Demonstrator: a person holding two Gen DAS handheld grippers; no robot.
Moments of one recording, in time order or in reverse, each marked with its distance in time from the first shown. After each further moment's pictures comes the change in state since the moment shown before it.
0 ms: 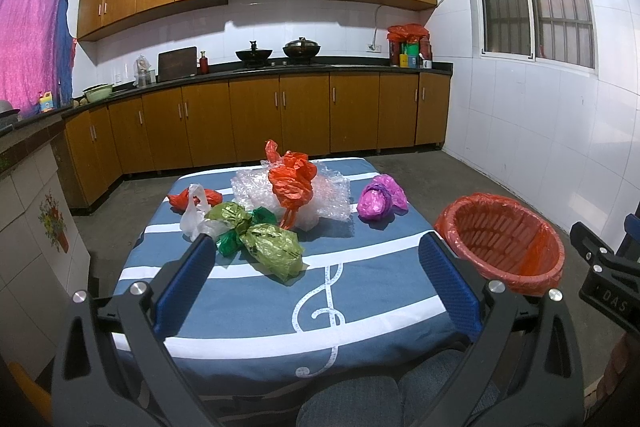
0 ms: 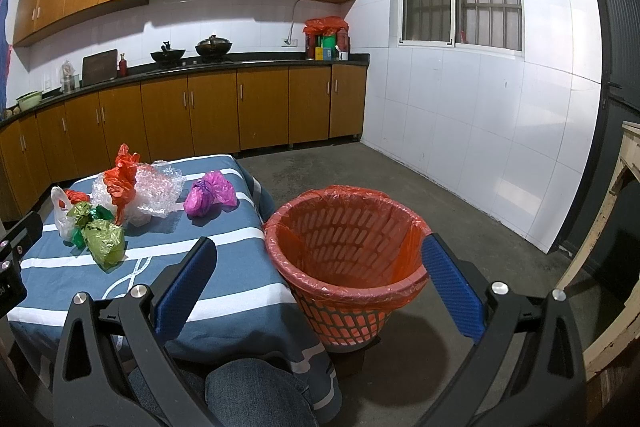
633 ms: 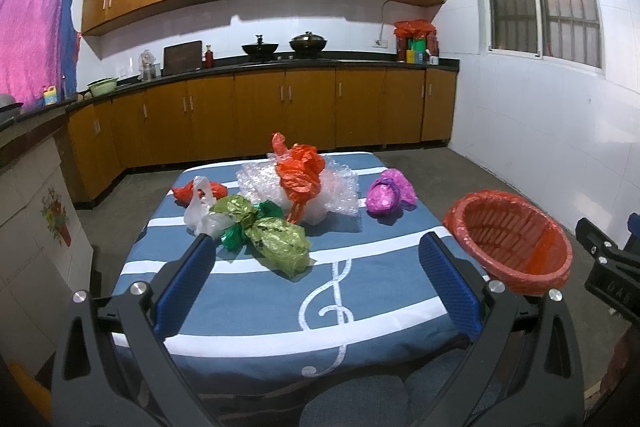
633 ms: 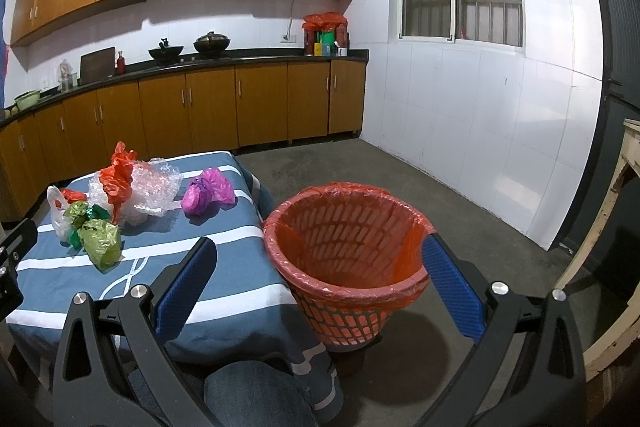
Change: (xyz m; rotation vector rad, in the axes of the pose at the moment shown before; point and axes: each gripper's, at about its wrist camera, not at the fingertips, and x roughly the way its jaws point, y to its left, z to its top) left arm 0.010 0.003 -0.008 -0.019 0.017 0.035; right arm 0.010 -0.004 0.003 -0.001 0.018 0.001
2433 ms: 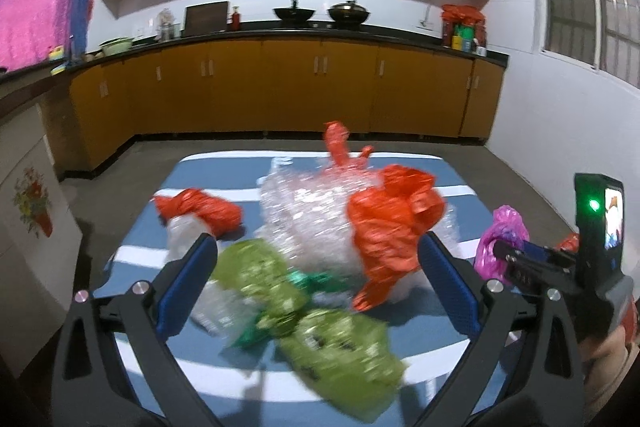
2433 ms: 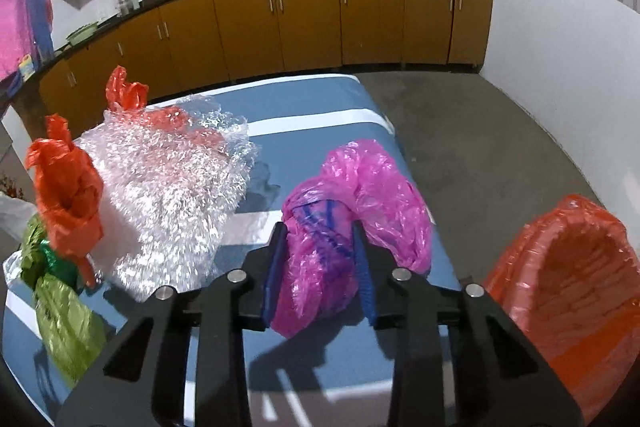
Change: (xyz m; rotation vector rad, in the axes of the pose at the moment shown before) left arm 0.217 0.073 0.049 -0.096 0.110 0.042; right arm 0.263 0.148 0.025 -0.114 0.319 0.341
